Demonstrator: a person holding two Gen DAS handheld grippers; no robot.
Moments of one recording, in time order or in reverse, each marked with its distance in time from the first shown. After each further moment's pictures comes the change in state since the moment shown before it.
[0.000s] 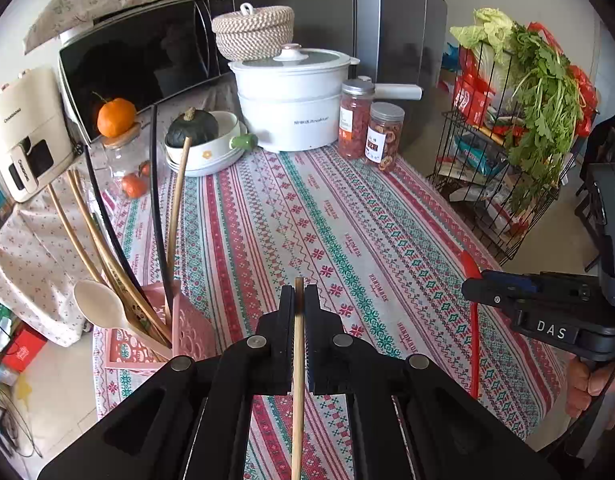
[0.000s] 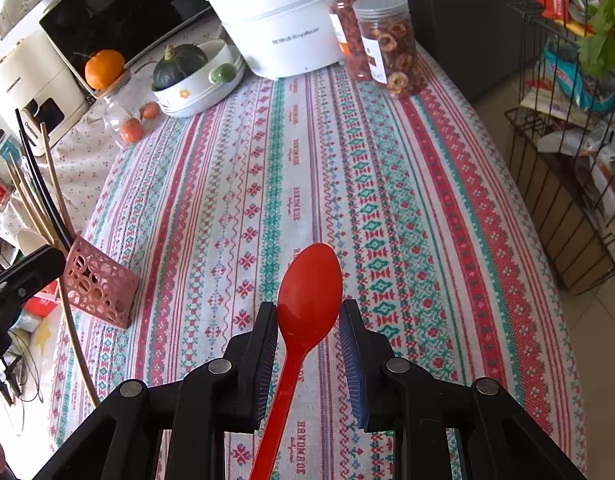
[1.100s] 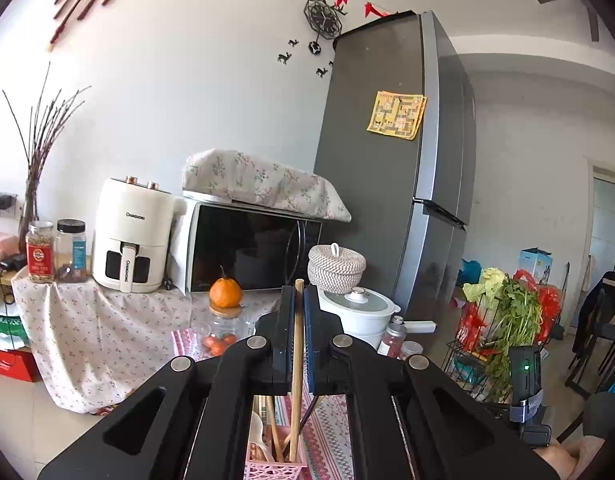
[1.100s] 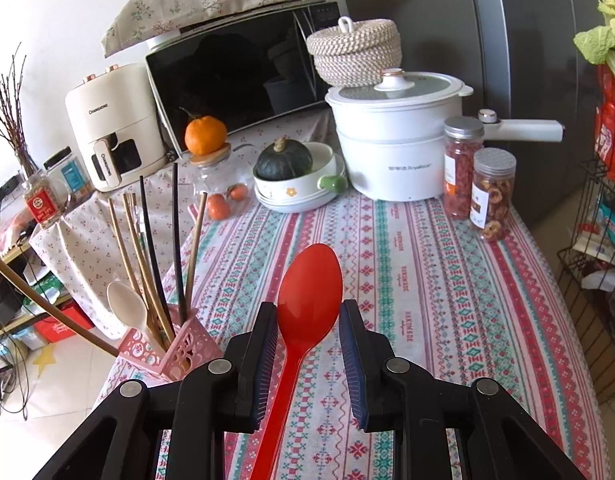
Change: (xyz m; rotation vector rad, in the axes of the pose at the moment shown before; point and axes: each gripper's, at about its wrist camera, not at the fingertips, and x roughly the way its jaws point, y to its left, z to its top) left arm -0.201 0.132 -0.041 -0.277 -0.772 0.035; right arm -0.025 0.111 0.011 -0.191 -0.296 0.059
